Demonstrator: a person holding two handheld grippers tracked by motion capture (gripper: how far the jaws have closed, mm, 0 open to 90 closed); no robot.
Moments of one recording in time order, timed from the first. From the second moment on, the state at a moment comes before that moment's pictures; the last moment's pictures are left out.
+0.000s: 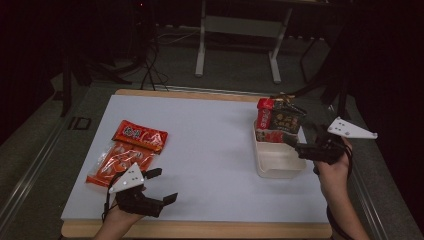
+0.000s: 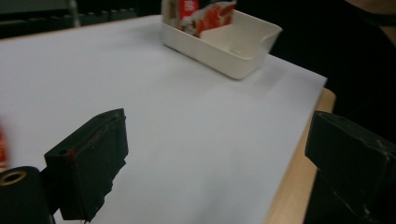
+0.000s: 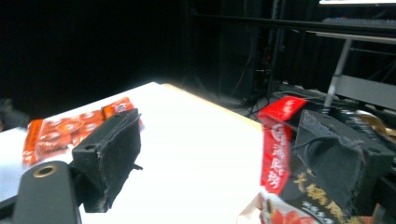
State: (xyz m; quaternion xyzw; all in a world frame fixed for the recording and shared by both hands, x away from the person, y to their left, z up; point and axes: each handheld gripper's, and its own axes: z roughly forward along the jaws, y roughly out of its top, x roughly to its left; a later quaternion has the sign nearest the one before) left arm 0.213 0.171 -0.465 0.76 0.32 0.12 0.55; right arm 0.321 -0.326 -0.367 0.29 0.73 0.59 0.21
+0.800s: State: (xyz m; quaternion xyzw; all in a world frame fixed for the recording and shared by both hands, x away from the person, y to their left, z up) left arm 0.218 0.254 -0.460 0.73 0.43 0.20 0.49; right arm 0.255 -0.308 -0.406 0.27 0.73 0.60 0.16
